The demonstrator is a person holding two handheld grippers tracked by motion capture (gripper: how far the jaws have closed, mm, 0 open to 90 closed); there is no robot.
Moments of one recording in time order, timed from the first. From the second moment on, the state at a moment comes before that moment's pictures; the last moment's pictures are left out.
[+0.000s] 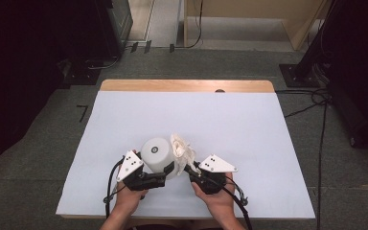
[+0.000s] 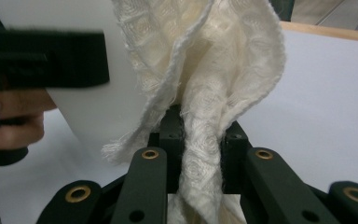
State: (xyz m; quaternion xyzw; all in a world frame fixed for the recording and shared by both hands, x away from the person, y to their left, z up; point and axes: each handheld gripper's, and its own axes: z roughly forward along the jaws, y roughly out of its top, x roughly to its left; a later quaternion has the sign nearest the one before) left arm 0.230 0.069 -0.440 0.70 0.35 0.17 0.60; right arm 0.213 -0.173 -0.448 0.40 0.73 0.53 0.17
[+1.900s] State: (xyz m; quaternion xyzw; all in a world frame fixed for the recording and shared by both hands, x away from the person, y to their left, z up) left arm 0.241 0.050 -0.482 0.78 0.31 0.22 0.50; right arm 0.216 -0.192 -0.431 0.41 0.71 0.54 0.18
